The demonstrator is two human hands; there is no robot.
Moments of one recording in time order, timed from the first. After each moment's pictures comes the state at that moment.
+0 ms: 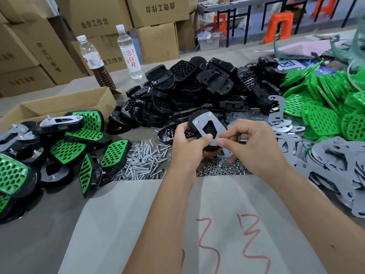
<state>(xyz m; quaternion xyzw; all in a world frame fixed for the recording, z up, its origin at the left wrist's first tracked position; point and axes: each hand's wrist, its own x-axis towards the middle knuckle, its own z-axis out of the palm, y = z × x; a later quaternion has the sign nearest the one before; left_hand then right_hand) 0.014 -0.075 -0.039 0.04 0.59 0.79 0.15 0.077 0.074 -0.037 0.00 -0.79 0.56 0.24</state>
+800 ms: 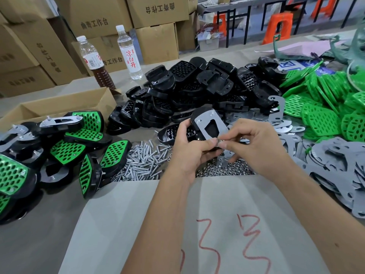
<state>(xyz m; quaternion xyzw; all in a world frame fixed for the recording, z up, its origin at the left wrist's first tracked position) 0.013 -0.079 -0.036 0.08 0.57 0.79 0.22 0.076 0.084 -0.038 0.05 -0.78 0.59 0.21</state>
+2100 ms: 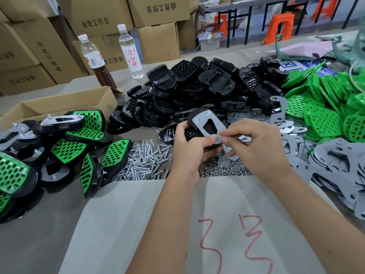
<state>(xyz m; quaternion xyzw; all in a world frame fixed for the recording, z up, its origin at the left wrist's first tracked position) 0.012 -0.075 -0.038 0.03 0.56 0.80 0.18 0.076 0.070 -0.038 0.02 -0.79 0.53 0.30</state>
